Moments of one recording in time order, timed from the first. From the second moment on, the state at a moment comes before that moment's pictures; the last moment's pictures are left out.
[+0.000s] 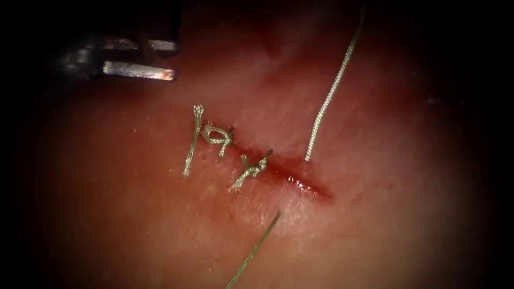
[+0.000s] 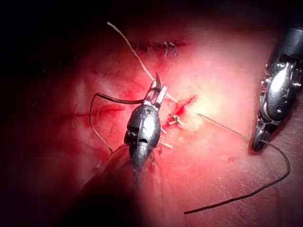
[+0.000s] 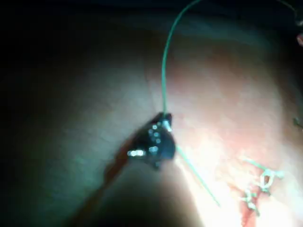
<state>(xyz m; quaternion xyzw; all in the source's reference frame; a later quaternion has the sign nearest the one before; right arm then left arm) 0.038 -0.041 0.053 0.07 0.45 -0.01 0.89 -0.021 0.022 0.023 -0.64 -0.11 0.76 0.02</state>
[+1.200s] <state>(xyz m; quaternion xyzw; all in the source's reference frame) 0.038 -0.041 0.050 0.06 0.50 0.00 0.86 -0.017 0.024 0.032 -0.56 -0.08 0.82 0.03</state>
